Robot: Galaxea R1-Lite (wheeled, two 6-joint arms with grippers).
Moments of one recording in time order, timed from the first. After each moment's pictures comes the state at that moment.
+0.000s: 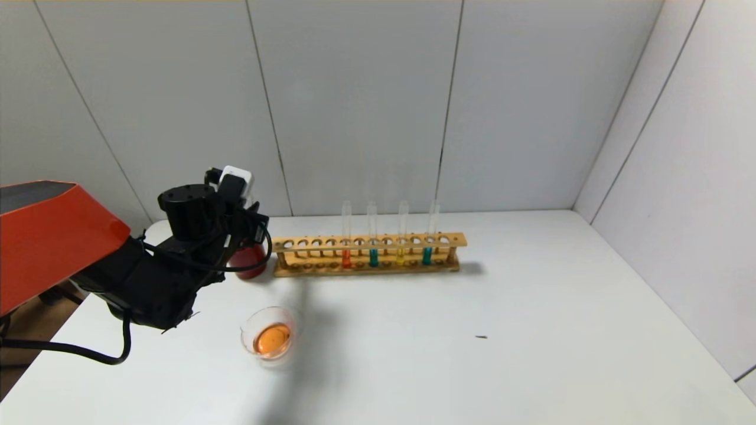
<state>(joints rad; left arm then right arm) -0.20 2.09 -0.84 -1.20 0.21 0.29 0.00 0.00 0.00 0.00 0.00 0.00</state>
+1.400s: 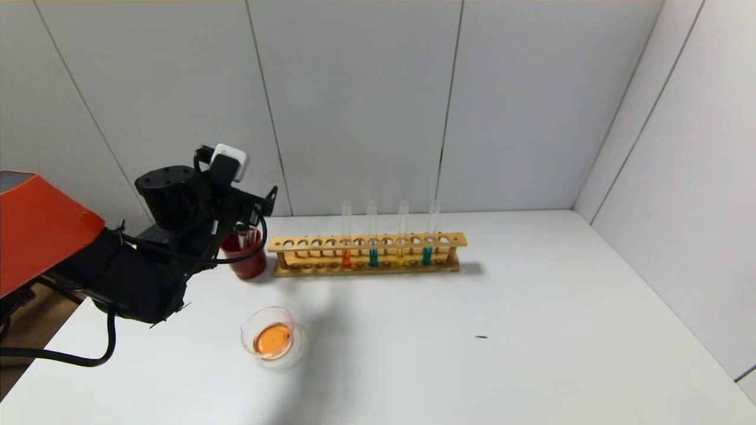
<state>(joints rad) -0.21 2.01 -0.84 -1.25 0.16 0.38 0.00 0.00 0.00 0.00 0.00 0.00</state>
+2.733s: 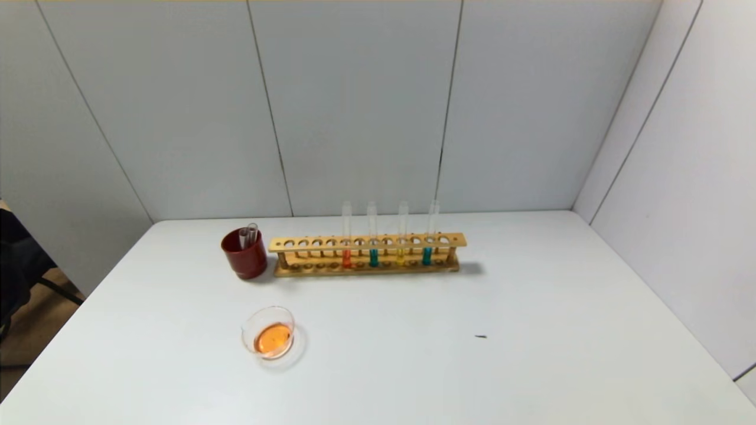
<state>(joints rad) -0.02 0.21 -0.04 -0.69 0.20 0.34 0.00 0.00 0.00 0.00 0.00 0.00</state>
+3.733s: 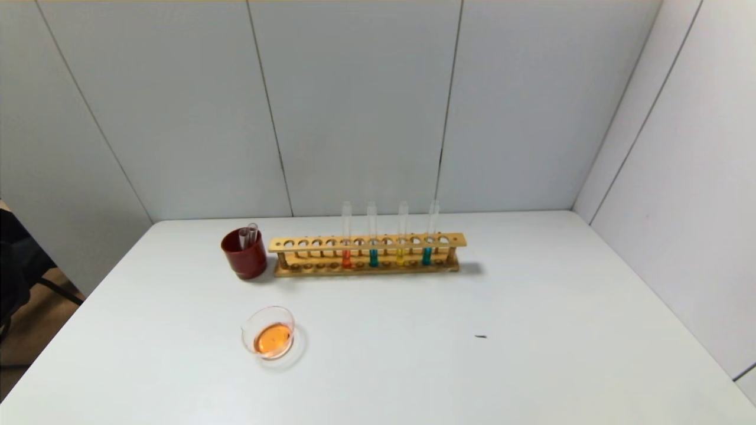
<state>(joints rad) 0.01 0.00 0.00 0.01 -0.05 0.12 0.00 0.00 0.00 0.00 0.00 0.00</state>
